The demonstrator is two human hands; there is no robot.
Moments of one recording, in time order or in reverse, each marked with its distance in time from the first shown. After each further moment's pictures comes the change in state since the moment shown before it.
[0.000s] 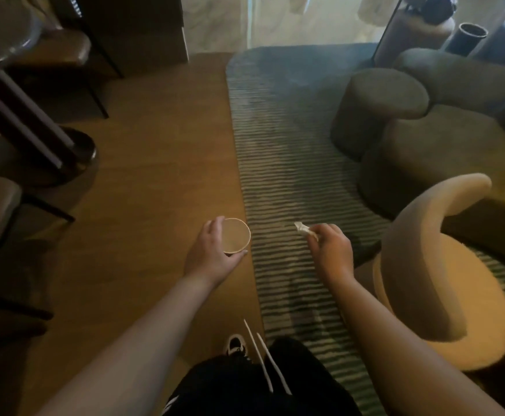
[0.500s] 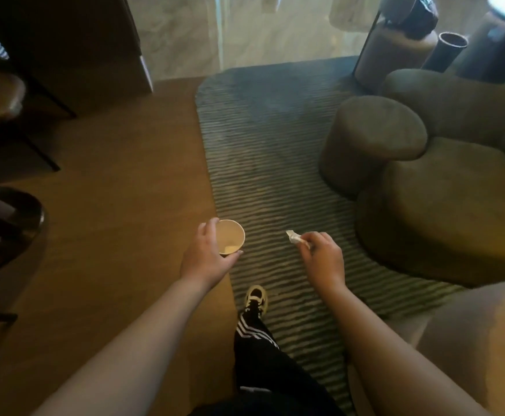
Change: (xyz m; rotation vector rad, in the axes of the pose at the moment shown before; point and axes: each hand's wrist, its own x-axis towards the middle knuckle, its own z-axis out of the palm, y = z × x) left_hand 0.413 0.032 0.054 -0.048 -0.109 0.024; right_hand 0.393 -0.008 0.014 -0.036 0.106 0.090
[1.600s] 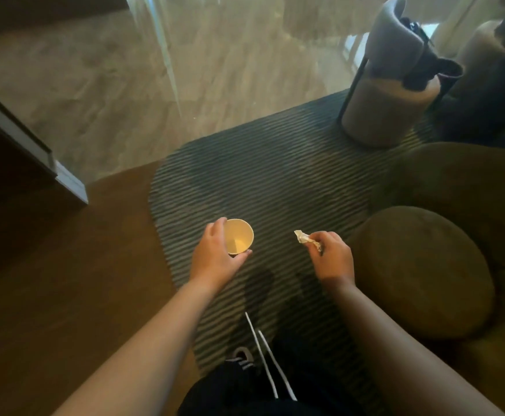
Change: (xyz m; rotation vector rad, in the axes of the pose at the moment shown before) left_hand 0.947 0.162 -0.027 0.057 -0.128 0.150; right_hand 0.902 -0.156 -0.012 0.008 0.146 0.155
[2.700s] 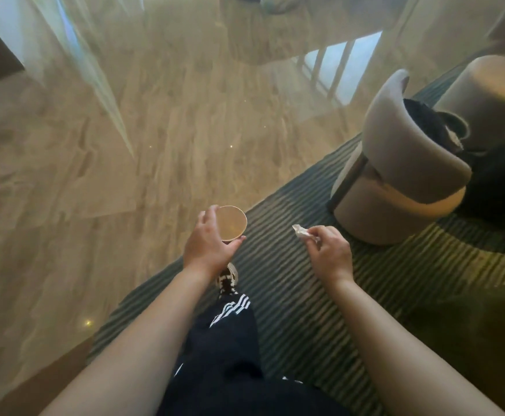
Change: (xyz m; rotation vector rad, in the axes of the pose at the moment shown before) left_hand 0.969 0.164 0.056 -0.042 -0.037 0.148; right_hand 0.923 -0.079 0.001 0.005 0.207 0.118
